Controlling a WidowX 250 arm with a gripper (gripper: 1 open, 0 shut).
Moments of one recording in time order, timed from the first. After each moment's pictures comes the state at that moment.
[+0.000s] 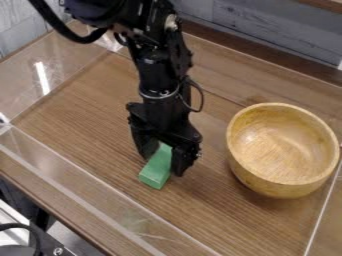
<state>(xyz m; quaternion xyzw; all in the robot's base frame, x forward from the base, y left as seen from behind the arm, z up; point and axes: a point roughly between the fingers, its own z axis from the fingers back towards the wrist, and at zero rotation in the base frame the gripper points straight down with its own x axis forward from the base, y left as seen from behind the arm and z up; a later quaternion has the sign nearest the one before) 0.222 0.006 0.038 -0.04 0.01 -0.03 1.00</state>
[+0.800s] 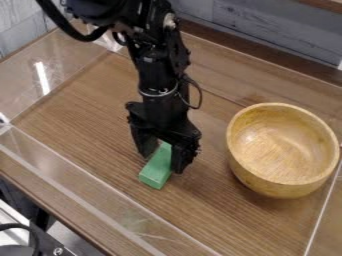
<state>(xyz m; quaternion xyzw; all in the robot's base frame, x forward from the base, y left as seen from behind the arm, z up) 0.224 0.009 0.035 -0.04 0.01 -0.02 1.00</state>
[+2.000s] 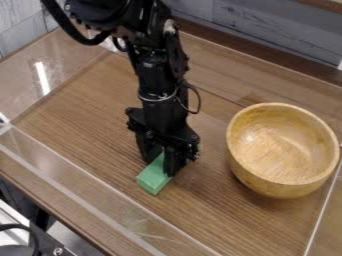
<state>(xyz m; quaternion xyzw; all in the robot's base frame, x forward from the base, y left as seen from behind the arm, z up) 0.220 0.009 0.028 -0.05 0.03 -0.02 1.00</state>
